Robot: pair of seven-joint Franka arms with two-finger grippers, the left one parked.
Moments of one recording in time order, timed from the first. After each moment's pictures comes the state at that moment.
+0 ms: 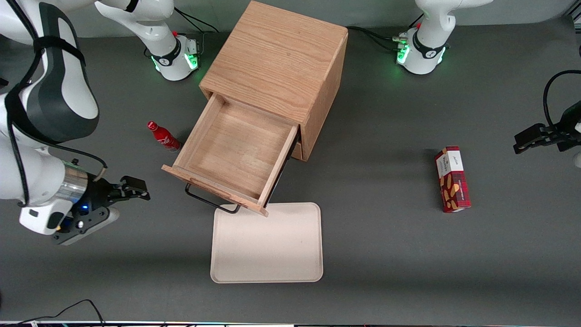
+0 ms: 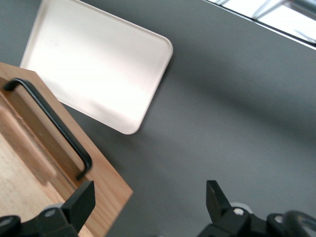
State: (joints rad) arm -0.08 0.52 0.31 -1.17 0.00 1.69 -0.26
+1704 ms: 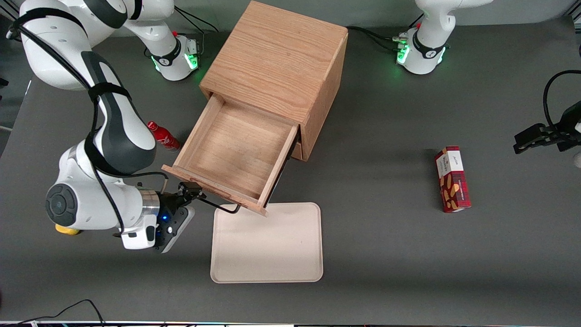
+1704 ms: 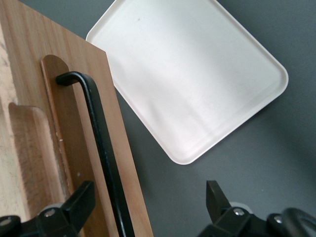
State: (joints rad) arm -0.05 0.76 0.47 -1.09 0.00 1.71 -0.53
